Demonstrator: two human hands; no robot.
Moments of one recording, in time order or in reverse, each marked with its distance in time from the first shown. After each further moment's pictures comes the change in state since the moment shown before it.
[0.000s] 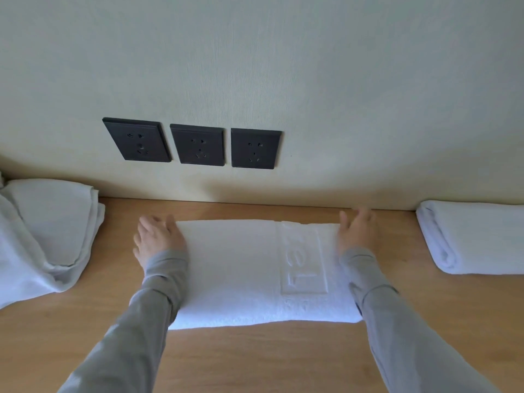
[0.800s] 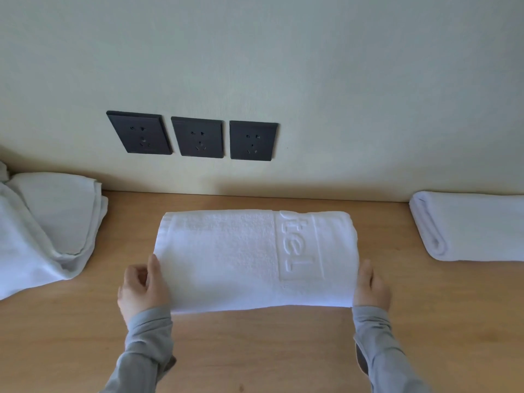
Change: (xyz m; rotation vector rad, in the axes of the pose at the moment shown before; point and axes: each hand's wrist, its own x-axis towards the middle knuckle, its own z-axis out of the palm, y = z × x) left_hand -0.061 -0.084 -0.020 -0.363 0.089 -0.105; right_hand -0.091 0.087 -0.013 0.419 0.039 0.193
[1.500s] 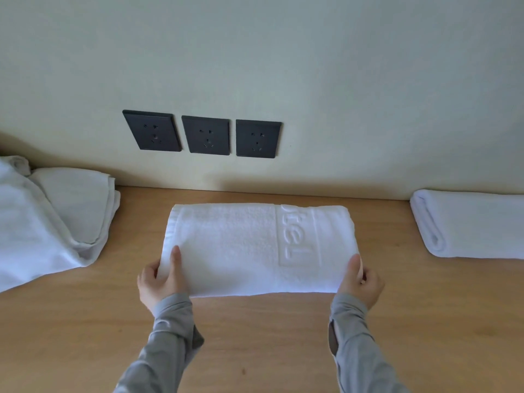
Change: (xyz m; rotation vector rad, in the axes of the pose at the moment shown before) left_hand -0.021 0.006 0.004 -0.114 0.029 -0.199; right_hand -0.027 -0.015 0.023 0.257 0.252 0.203
